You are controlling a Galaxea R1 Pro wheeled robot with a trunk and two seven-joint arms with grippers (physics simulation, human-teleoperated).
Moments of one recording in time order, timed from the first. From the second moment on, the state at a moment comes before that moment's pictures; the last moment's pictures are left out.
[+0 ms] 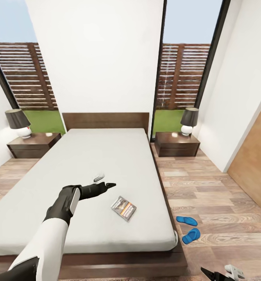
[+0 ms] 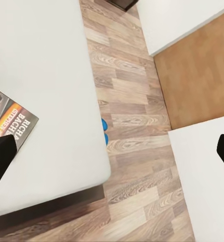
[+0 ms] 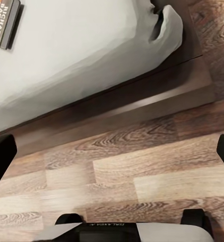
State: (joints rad) left arm -0.81 -0.10 0.37 -0.74 -0.08 0.73 -0.66; right arm -0.43 -0.36 -0.17 -0.05 -0.32 -0.02 0.77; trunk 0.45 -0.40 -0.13
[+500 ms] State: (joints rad) left arm -0.81 -0.10 0.37 -0.74 -0.08 0.73 -0.67; right arm -0.43 -0.36 -0.17 -0.05 -0.32 -0.02 0.77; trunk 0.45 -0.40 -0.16
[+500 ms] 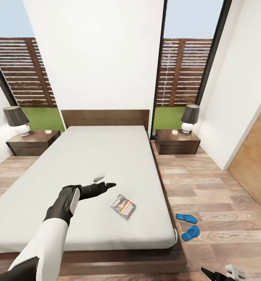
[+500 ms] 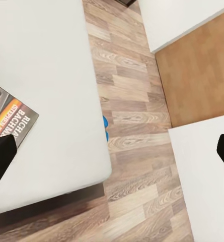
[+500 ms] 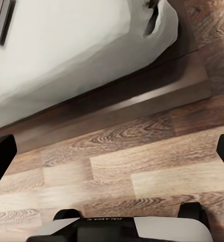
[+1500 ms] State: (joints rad) left arm -0.81 -0.10 0.37 -0.74 -0.02 0.73 -0.67; right arm -0.43 -0.36 -0.17 -0.05 -0.32 -0.02 0.77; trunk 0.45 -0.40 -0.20
